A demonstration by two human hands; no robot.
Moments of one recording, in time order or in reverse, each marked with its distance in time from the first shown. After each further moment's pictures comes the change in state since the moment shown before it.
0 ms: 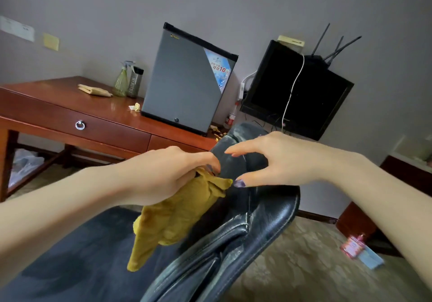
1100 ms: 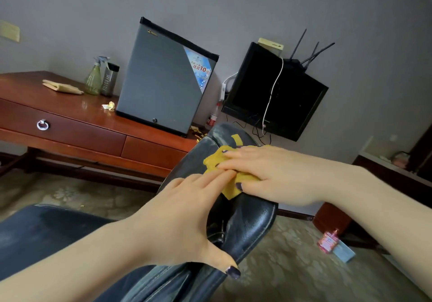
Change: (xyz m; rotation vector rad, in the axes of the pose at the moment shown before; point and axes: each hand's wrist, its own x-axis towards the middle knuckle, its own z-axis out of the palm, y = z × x) left_hand 0.018 0.046 0.055 -0.129 0.129 0.158; right_hand -0.019 0.012 0.009 -0.184 -0.018 -0.038
